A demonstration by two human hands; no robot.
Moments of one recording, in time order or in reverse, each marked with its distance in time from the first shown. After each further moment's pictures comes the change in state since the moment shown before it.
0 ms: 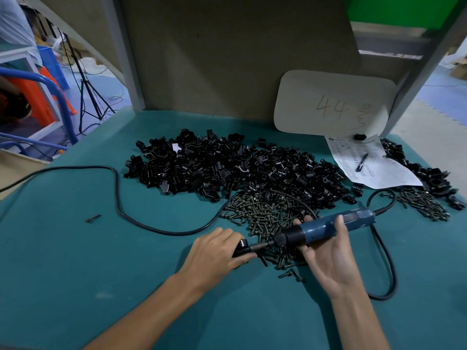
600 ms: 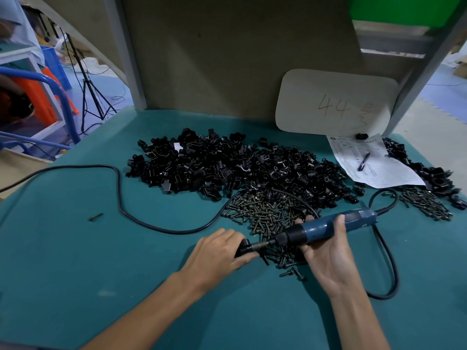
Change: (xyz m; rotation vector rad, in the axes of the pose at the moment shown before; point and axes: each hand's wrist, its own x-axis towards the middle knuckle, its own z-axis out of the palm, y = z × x) left_hand -0.001 0.001 -0.002 -0.060 -0.093 -0.025; right_hand 0.000 0.002 0.000 -0.075 0.027 -0.023
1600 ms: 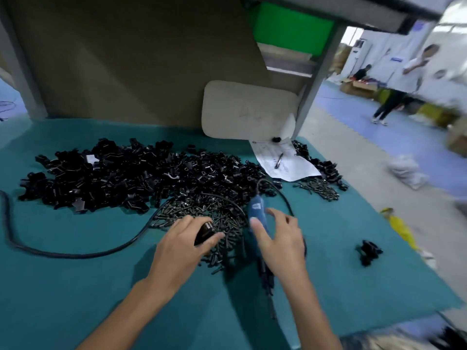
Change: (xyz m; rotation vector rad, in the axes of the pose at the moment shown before) left_hand 0.045 0.053 0.010 -0.428 0.138 -0.165; right_hand -0.046 -0.042 -0.014 -1.529 0.351 -0.503
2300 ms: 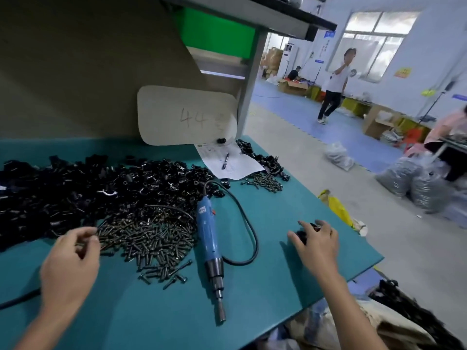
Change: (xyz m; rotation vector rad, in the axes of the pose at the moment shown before) left_hand 0.015 -0.071 -0.019 -0.082 0.253 -0.325; right_hand 0.014 0.170 -0.102 -0.478 0.198 0.315
